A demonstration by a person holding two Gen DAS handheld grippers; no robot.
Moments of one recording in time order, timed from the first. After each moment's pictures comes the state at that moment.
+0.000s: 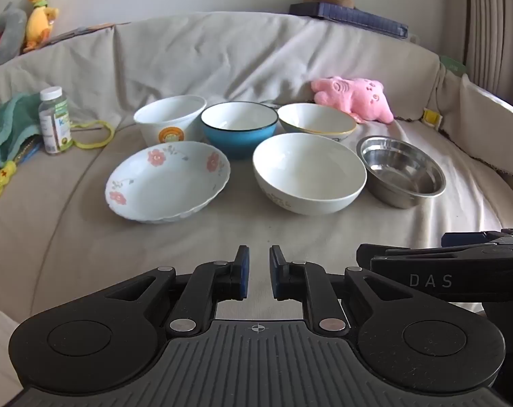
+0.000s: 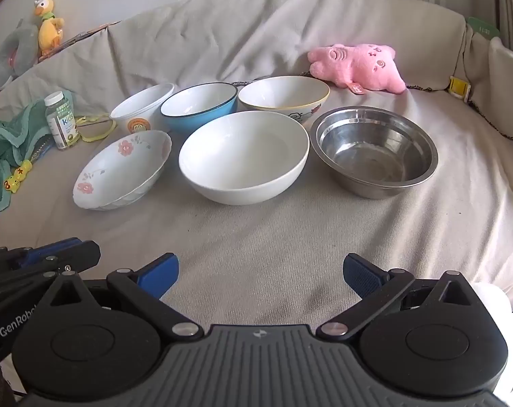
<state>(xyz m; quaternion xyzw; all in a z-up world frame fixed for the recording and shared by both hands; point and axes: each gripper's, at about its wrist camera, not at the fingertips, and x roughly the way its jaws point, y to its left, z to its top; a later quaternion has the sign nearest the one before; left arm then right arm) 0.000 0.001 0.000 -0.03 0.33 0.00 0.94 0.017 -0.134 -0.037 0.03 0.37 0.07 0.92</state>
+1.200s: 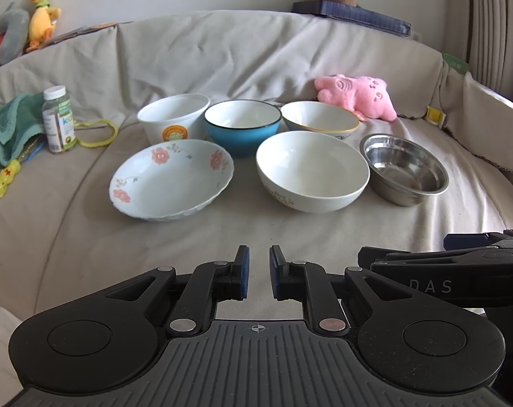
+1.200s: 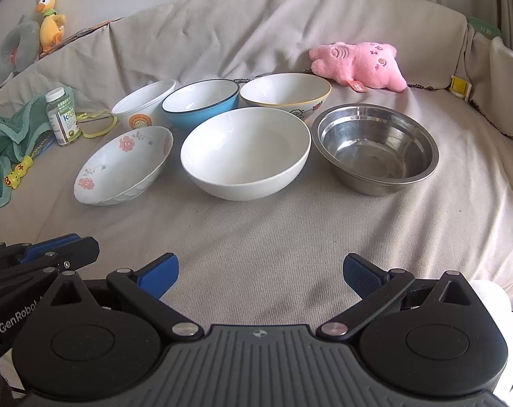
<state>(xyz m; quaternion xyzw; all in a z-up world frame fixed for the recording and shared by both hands) 0.000 0.005 -0.001 -0.01 0.33 0.01 0.94 0.017 -0.133 -0.040 0.02 0.38 0.07 0.92</state>
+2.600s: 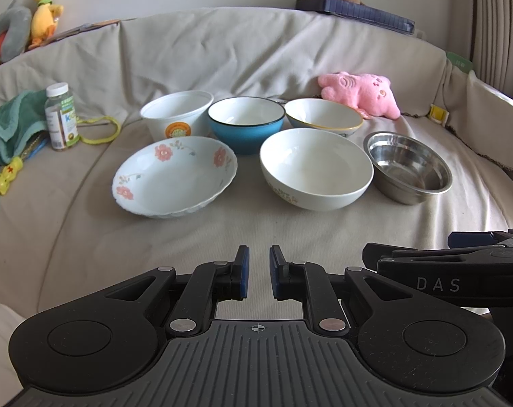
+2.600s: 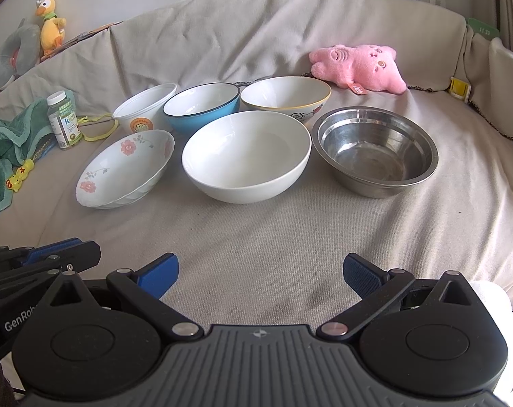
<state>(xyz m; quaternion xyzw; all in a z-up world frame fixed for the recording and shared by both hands) -0.001 0.005 0.001 -0.01 0.34 0.01 0.94 0.015 -0.134 -0.036 0.02 0.37 0.07 0.92</state>
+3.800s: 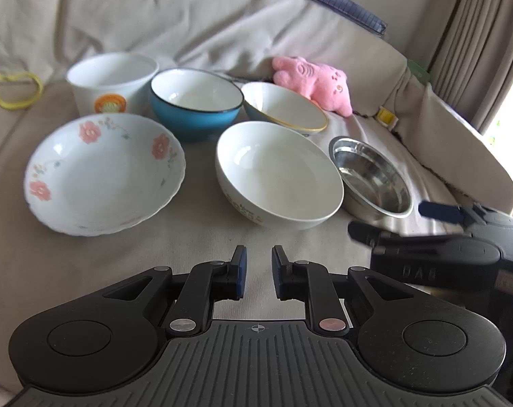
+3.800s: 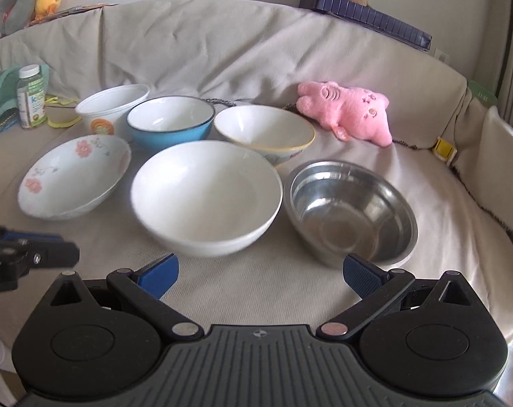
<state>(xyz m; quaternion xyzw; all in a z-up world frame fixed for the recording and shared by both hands) 0.087 0.059 -0.022 -0.12 0.39 -0.14 0.90 0.081 -0.123 -0.029 -0.10 0.34 0.03 0.94</state>
